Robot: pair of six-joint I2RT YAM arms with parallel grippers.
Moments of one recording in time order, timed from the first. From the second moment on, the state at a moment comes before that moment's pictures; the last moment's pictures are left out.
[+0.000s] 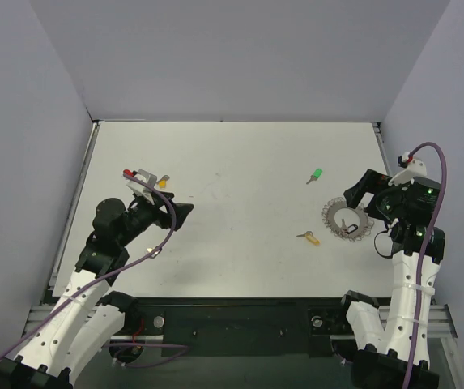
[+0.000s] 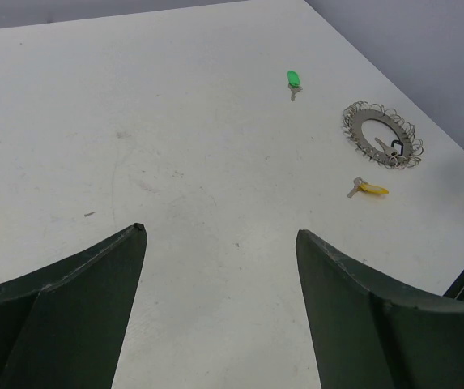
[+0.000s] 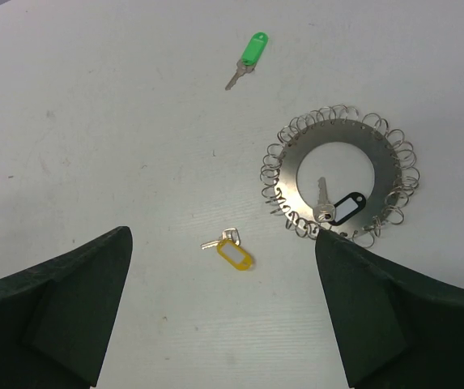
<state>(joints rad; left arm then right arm) -0.34 0.69 0.59 -0.01 0.34 -0.27 -0.33 0.82 0.96 -0.70 -0.36 0.15</state>
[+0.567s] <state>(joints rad) -0.34 0.69 0.59 -0.01 0.35 -0.27 -0.22 0.92 0.98 -0.98 -0.62 -0.45</state>
